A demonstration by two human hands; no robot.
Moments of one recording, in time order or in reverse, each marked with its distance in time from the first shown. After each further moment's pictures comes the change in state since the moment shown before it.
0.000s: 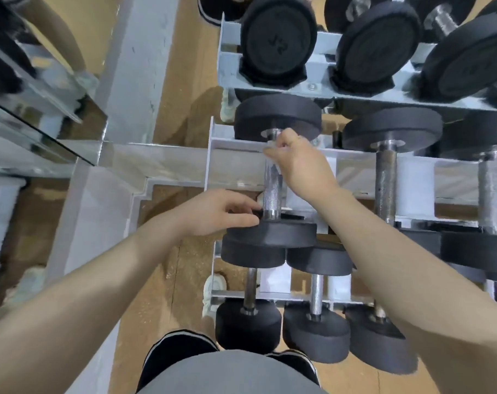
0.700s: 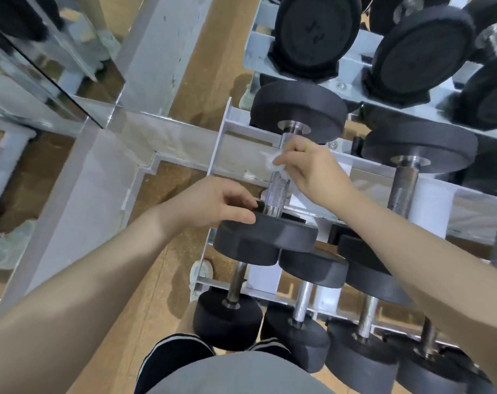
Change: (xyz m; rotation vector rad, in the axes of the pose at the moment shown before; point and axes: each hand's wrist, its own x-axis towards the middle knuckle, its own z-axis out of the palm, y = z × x) left_hand 0.005 -0.016 0.020 -0.172 0.196 -0.012; right_hand 0.001 0.023 0.005 0.132 -0.133 -0.347
